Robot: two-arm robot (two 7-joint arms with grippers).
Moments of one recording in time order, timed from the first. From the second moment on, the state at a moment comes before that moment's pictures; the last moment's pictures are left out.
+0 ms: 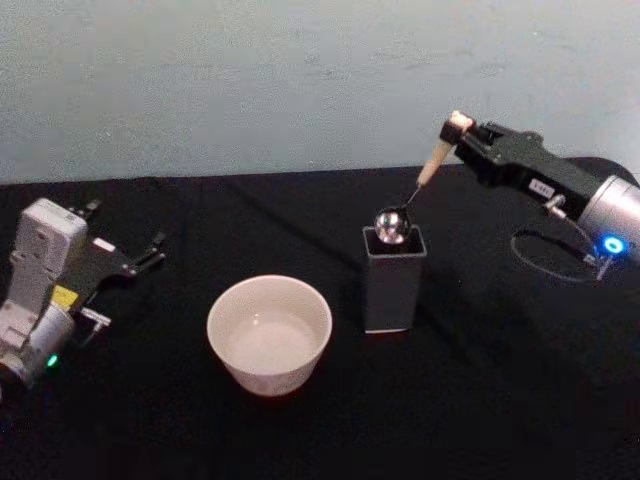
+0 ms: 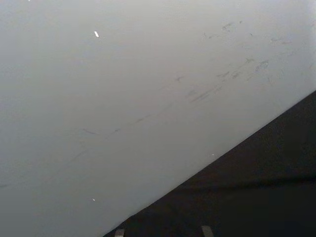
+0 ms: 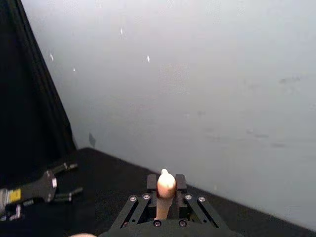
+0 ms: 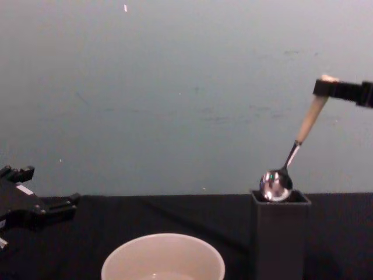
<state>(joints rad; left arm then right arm) -0.20 0.60 0.45 -1.41 -0.25 -0.12 0.03 0.35 0.57 -0.34 -1.50 0.81 0.13 0.51</state>
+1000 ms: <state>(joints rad) -0.20 0.60 0.45 -1.41 -0.25 -0.12 0.03 0.41 0.54 -0.44 -1.51 0.88 0.11 0.55</state>
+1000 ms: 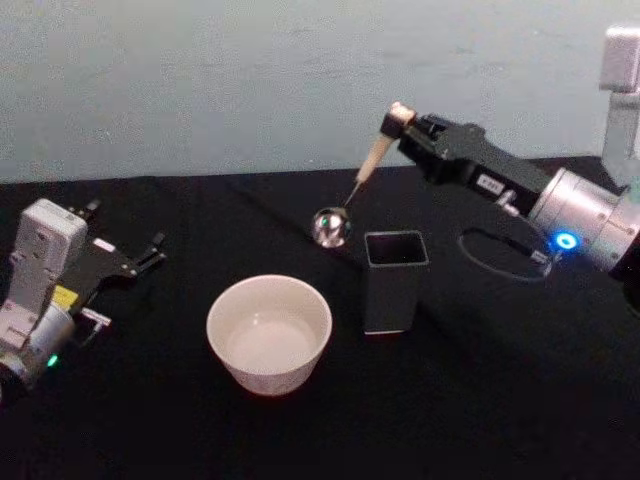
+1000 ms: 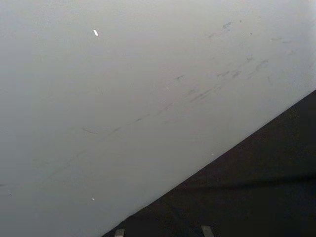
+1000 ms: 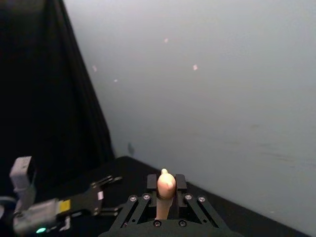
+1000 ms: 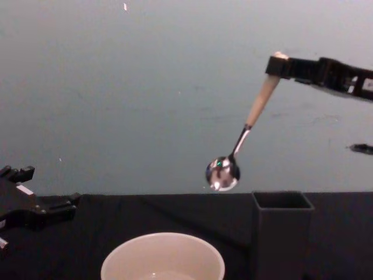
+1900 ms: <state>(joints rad) -0.20 0.60 0.45 -1.41 -0.25 -0.12 0.03 0.40 0.54 -0.60 -1.48 0.71 0.04 0.67</state>
